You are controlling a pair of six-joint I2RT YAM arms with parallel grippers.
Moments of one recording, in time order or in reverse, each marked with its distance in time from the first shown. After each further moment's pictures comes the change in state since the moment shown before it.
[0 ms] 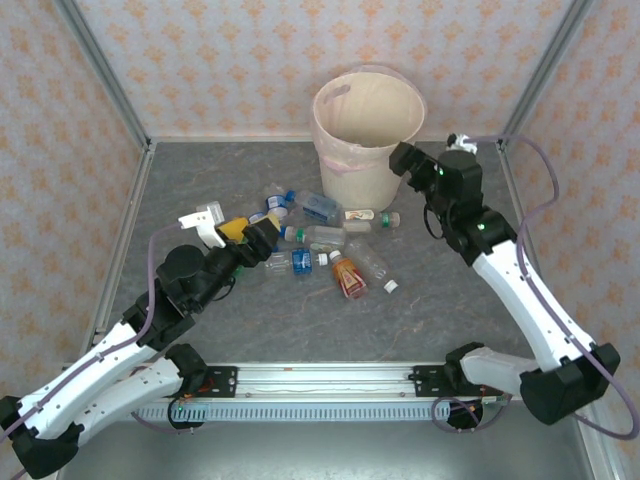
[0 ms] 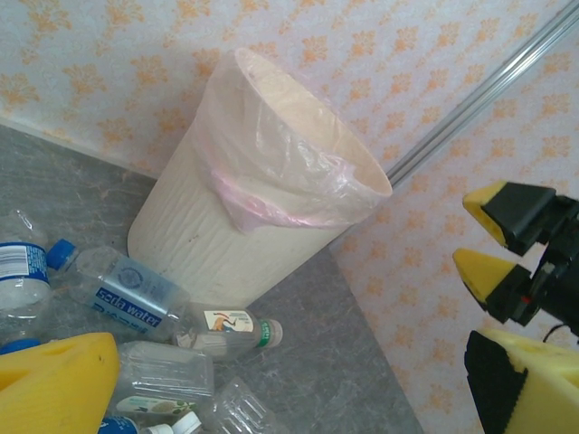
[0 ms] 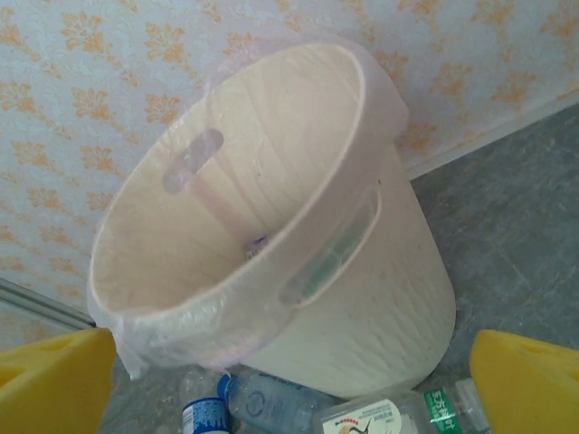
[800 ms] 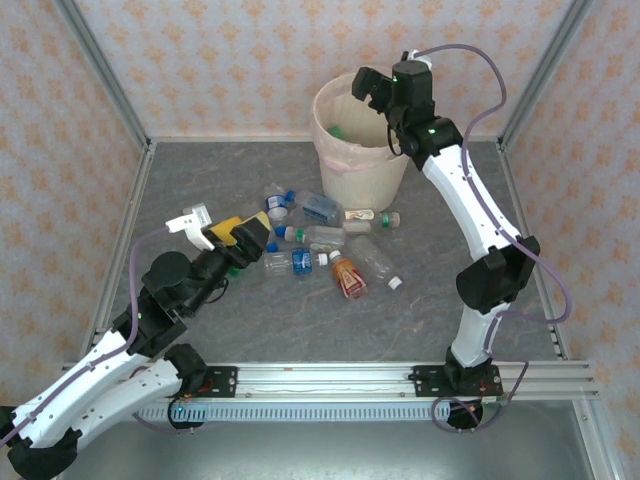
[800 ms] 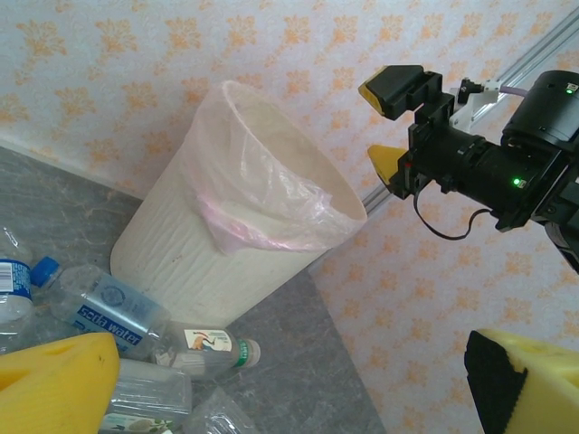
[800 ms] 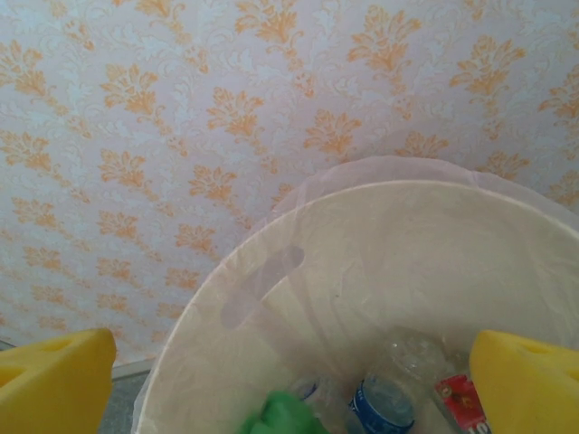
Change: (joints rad) left arm 0.000 -0.062 0.000 0.002 -0.016 -0.026; right arm 0.005 0.719 0.890 -0.139 0.008 -0.141
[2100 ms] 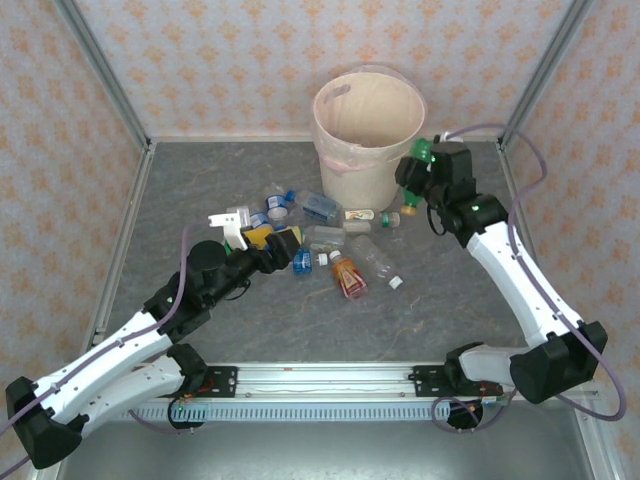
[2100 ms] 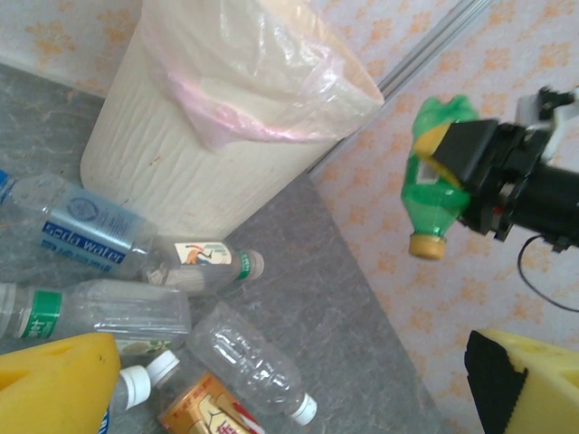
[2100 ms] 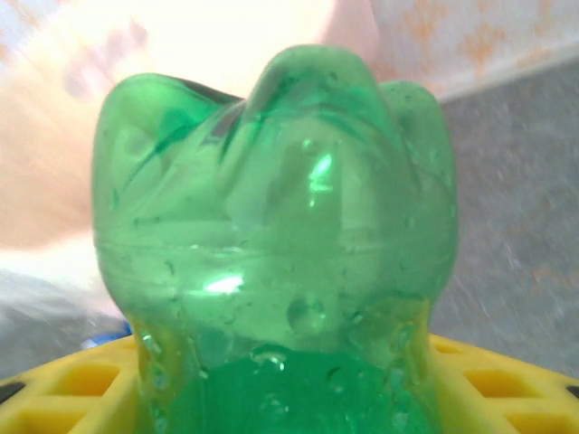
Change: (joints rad) left arm 0.000 0.163 -0.051 0.080 0.183 0.010; right arm -0.055 -0.580 -0.727 -0.060 -0.064 -0.038
